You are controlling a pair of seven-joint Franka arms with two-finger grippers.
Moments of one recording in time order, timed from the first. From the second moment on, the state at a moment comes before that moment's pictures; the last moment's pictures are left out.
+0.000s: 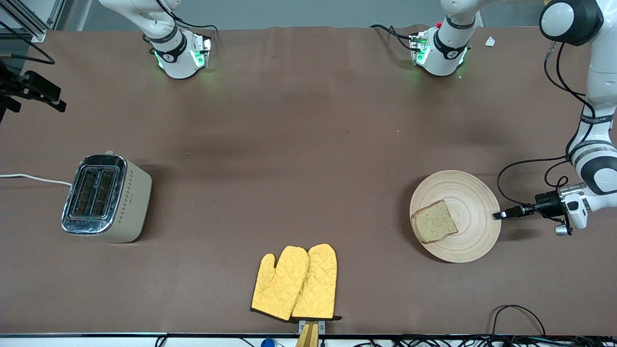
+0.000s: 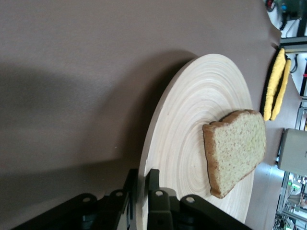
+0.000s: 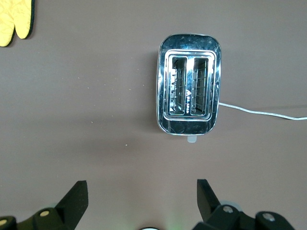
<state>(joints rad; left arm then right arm) 0.46 0.82 -0.10 -1.55 -0.81 1.95 0.69 -0.04 -0.07 0.00 -1.54 0.00 1.44 -0.03</state>
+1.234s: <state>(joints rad) 0.25 0.81 -0.40 -1.48 -0.76 1.84 0.63 -0.08 -0.03 -0.01 -1.54 0.14 1.53 -0.03</state>
